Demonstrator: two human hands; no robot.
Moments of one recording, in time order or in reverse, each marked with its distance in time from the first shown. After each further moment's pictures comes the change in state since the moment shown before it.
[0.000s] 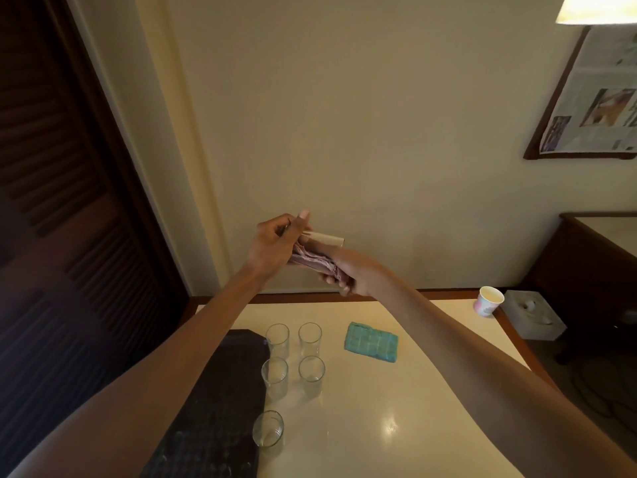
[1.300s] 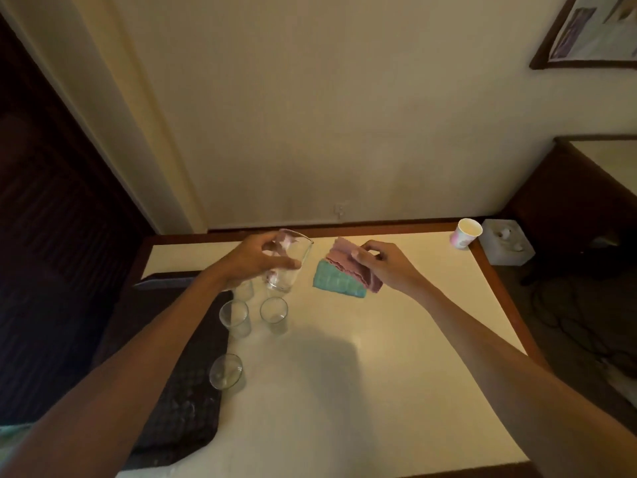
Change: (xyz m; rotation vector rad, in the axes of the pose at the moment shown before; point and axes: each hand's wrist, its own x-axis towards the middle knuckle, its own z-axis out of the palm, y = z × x) left_hand -0.025 -0.129 0.060 0.115 -0.528 -0.424; right_hand 0.029 0.195 -0.113 -0.339 0.242 -0.268
